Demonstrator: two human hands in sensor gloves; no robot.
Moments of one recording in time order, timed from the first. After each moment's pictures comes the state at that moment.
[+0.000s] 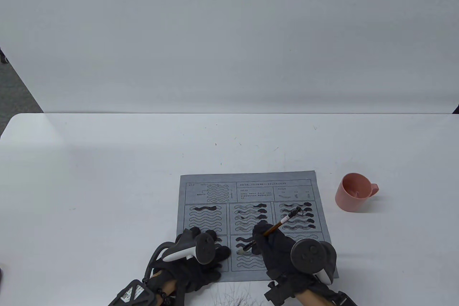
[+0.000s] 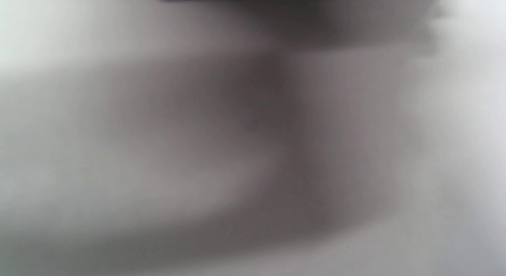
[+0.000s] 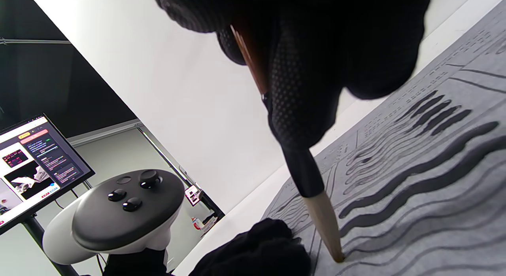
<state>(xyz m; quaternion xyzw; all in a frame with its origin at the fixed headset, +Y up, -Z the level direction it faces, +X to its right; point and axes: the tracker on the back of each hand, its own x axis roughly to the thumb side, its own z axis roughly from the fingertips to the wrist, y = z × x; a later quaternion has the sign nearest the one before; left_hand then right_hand) -0.148 -0.796 -0.289 -0.38 -0.19 -0.01 0.90 0.111 -0.732 -0.263 0.19 -0.08 0.87 0.44</state>
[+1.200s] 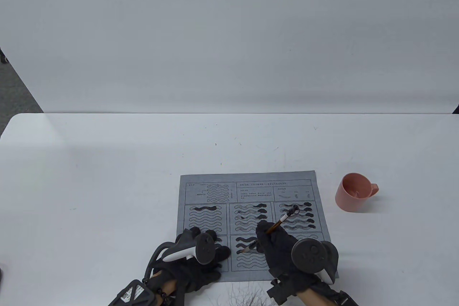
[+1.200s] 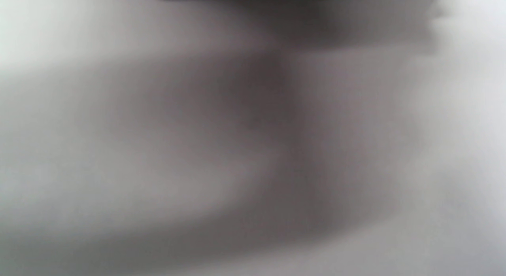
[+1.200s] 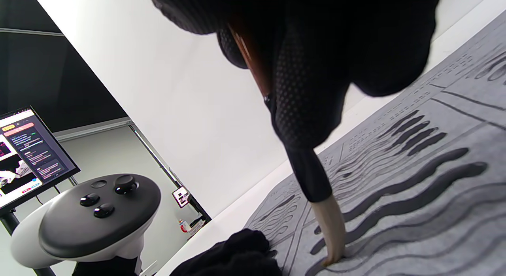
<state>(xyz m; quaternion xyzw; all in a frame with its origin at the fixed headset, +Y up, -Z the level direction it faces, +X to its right) -0.148 -0.796 -0.289 -0.38 -0.19 -0.01 0.90 0.116 -0.732 -0.265 0.18 -0.10 0.88 0.42</state>
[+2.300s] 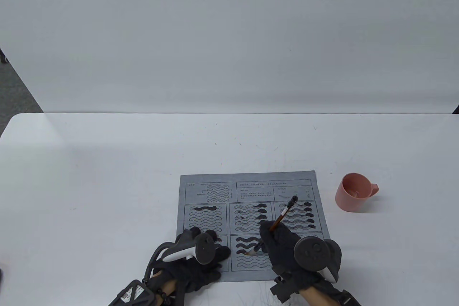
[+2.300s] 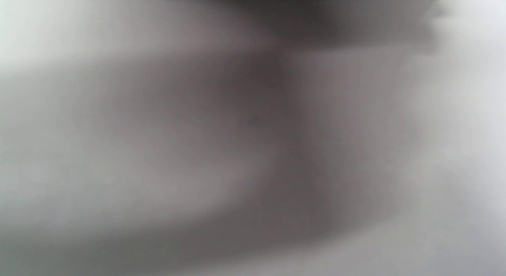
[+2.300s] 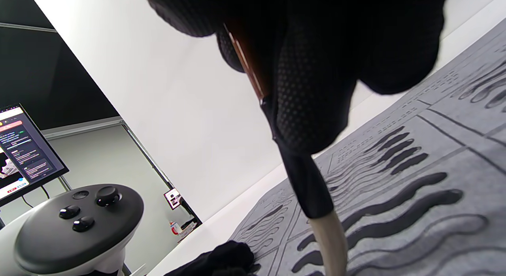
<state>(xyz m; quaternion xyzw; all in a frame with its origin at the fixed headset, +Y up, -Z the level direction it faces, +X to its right) -0.148 -0.796 -0.289 -0.38 -0.19 -0.01 0.90 0.124 -0.731 -0.269 0.17 -0.10 0.89 0.40</state>
